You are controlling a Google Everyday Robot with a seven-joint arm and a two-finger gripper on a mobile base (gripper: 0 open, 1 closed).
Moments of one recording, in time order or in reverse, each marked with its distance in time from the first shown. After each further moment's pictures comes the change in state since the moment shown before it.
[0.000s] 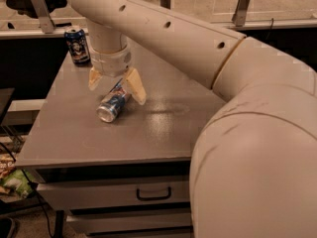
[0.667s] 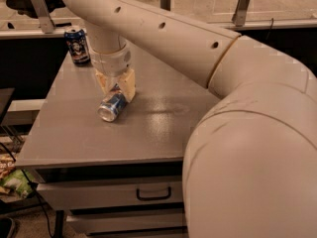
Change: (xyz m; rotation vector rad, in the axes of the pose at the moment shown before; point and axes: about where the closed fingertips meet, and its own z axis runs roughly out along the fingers) arm 0.008 0.000 0.002 -0.027 0.032 -0.048
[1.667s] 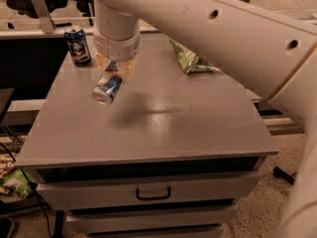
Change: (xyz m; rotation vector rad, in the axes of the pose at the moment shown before) arm 0.000 0.001 -0.070 0.272 0.175 -0.010
